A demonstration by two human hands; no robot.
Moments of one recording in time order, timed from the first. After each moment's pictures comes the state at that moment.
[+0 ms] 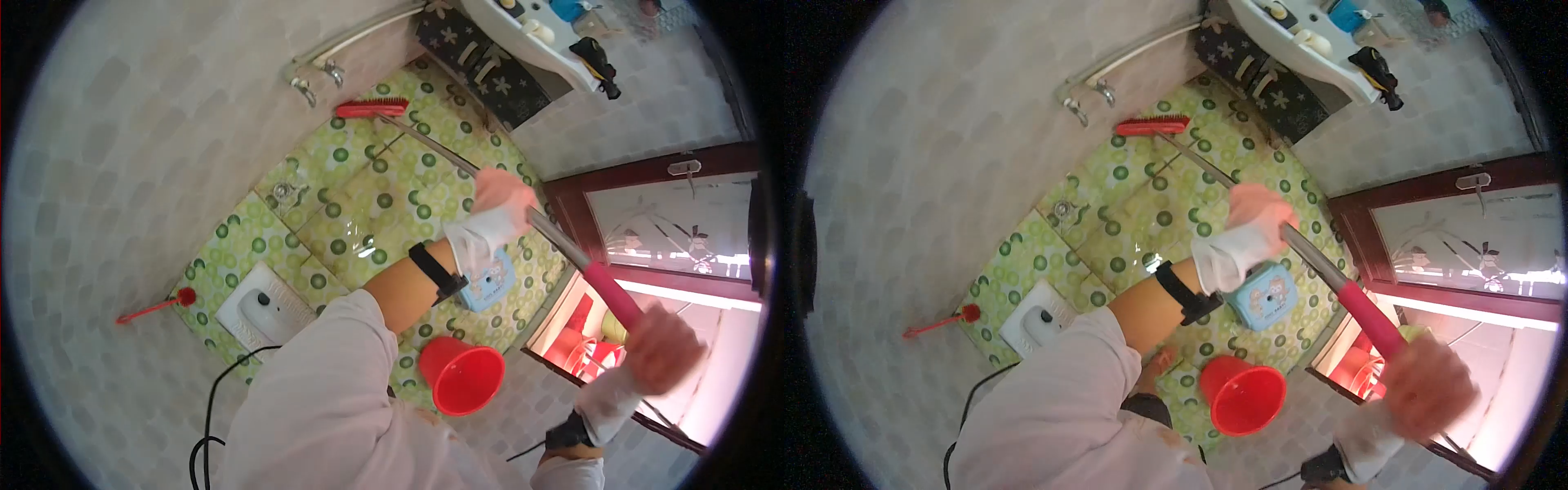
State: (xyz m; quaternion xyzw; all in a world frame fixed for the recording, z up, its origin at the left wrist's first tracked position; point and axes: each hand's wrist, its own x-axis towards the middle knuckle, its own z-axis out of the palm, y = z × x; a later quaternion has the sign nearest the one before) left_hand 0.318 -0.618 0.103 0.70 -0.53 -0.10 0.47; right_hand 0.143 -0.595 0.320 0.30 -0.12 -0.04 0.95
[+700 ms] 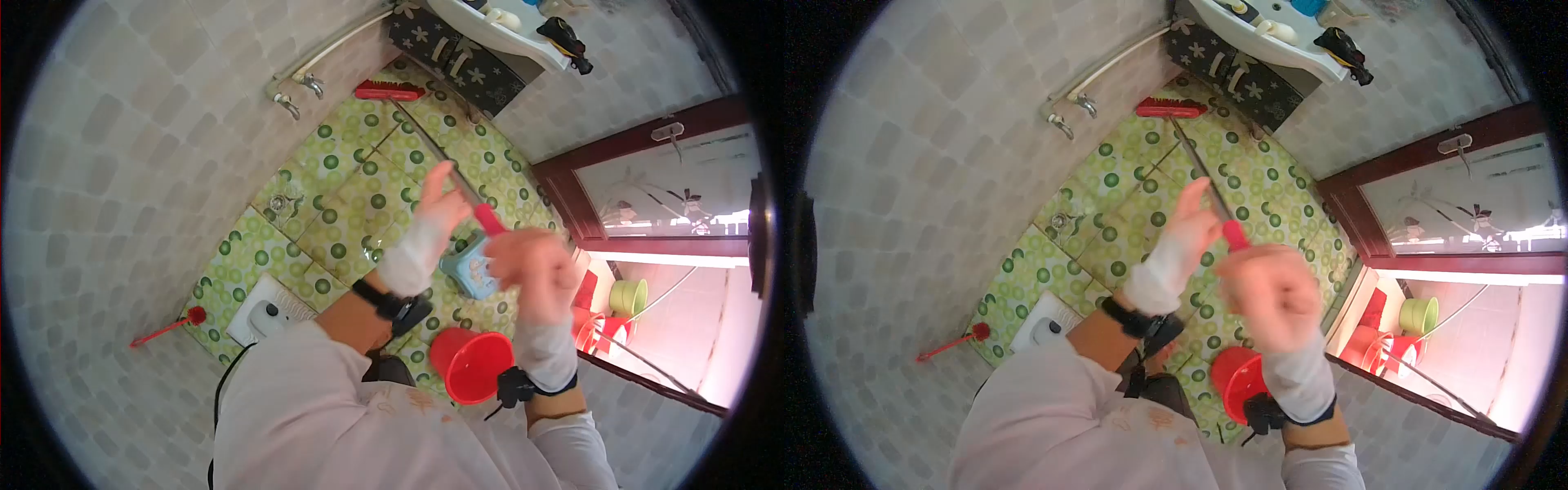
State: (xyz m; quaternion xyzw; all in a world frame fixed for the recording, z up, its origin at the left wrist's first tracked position) left_hand 0.303 -0.566 0.072 0.34 -0.05 -0.47 0.81; right_hand 0.197 -0.552 0.255 -0.78 0.19 -0.32 0.51
